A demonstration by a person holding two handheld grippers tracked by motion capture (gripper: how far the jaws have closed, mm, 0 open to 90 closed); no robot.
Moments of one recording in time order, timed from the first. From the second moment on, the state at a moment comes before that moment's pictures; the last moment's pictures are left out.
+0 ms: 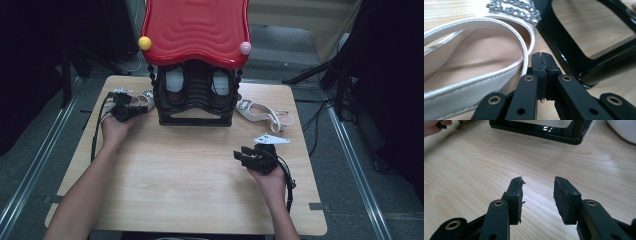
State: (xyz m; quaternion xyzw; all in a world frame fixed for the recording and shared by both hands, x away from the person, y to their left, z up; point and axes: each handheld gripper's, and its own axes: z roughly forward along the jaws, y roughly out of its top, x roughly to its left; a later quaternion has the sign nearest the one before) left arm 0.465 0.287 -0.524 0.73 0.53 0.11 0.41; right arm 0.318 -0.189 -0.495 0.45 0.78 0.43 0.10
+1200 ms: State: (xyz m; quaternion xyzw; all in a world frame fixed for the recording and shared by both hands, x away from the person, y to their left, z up) left arm 0.383 0.341 -0.497 0.73 0.54 0.09 0.41; right arm 0.351 -0.178 -0.493 0.43 0.78 0.44 0.09
